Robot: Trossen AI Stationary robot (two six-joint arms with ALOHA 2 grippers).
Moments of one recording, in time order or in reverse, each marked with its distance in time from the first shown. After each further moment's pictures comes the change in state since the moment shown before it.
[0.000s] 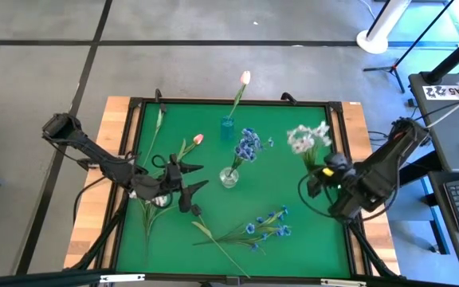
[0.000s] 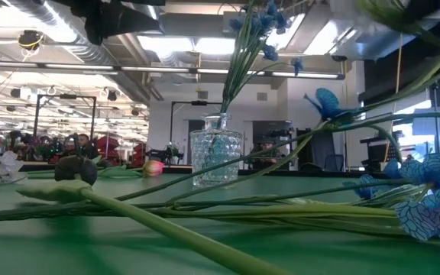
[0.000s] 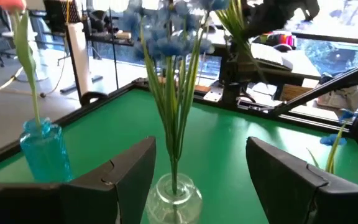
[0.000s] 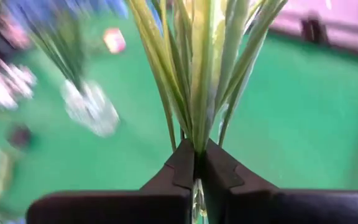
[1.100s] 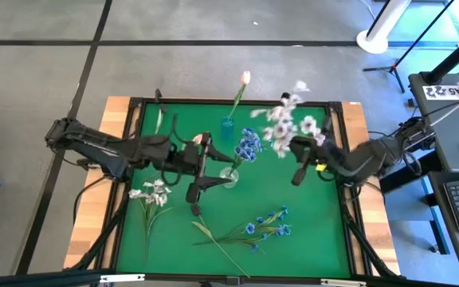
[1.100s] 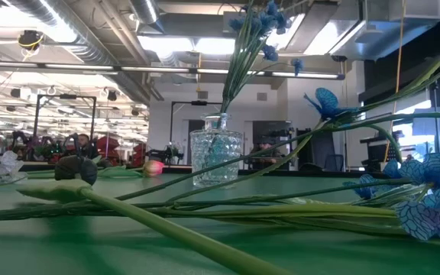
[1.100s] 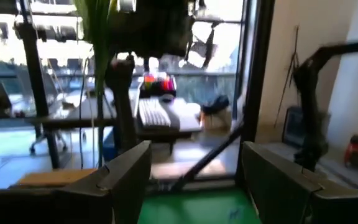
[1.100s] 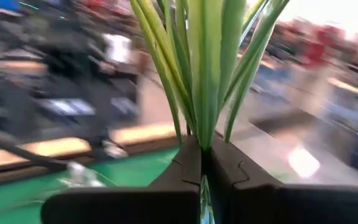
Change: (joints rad) left arm 0.303 0.115 0.543 -0.195 0.802 0.218; right arm -0.291 -0.008 0.218 1.236 0.087 -1.858
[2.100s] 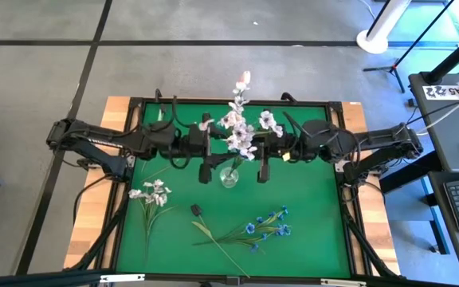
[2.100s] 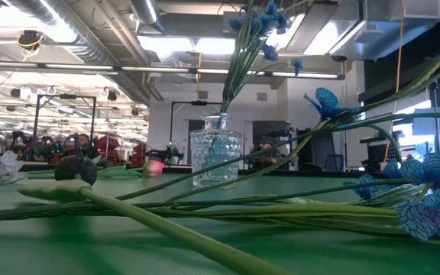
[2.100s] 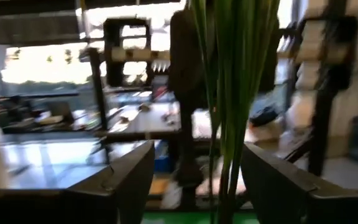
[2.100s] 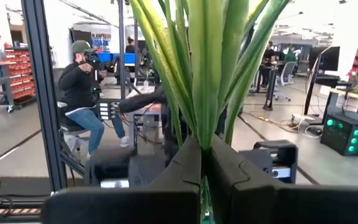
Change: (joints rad) left arm 0.117 0.017 0.001 0.080 -0.072 0.092; right arm -0.326 0.211 -0.001 0.444 -0.754 -0.045
